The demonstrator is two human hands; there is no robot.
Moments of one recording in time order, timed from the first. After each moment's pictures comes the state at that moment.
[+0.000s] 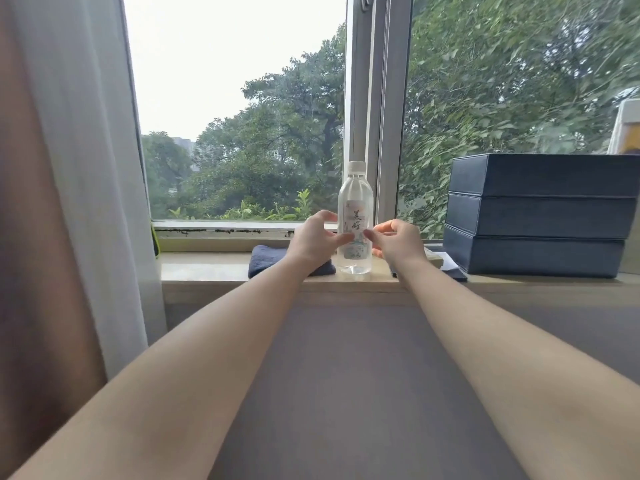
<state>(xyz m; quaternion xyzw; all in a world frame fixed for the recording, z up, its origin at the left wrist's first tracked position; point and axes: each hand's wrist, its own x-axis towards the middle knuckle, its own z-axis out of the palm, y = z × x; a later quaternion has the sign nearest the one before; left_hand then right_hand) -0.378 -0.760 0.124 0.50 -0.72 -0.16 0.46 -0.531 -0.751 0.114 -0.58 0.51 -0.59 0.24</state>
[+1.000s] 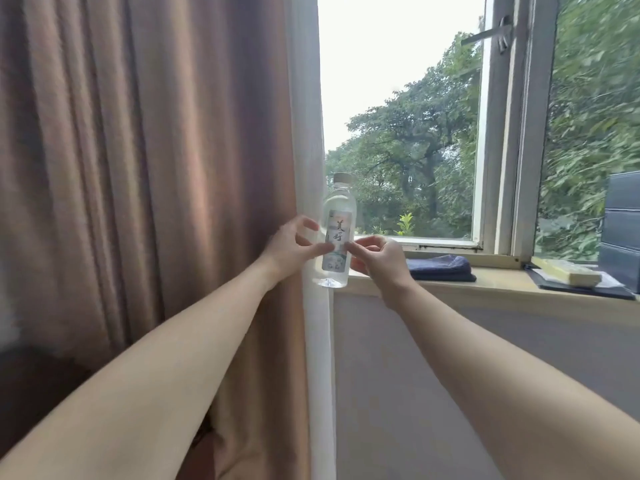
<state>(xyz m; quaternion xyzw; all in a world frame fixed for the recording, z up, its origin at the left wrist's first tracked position) -0.129 -0.583 0.129 0.57 -0.64 -0.07 0.51 -0.296 -0.641 0.105 -0.63 0.28 -0.57 0.44</state>
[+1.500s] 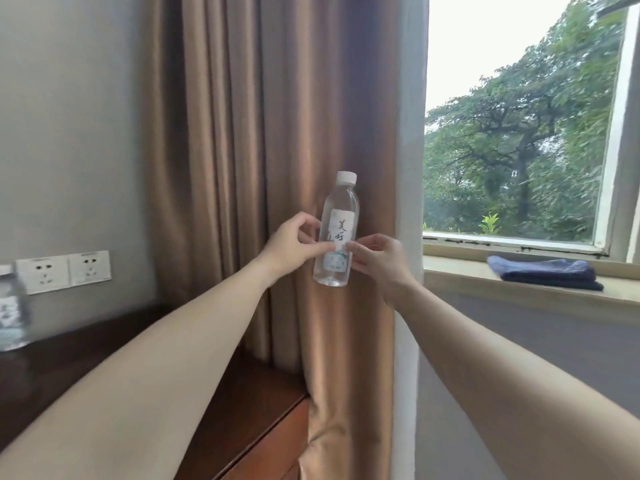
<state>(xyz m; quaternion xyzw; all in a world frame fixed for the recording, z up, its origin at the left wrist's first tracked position) -0.019 -0.483 0.116 0.63 -0.58 0.00 0.52 -0.167 -0.583 0.091 -0.65 0.21 -0.53 0.51</state>
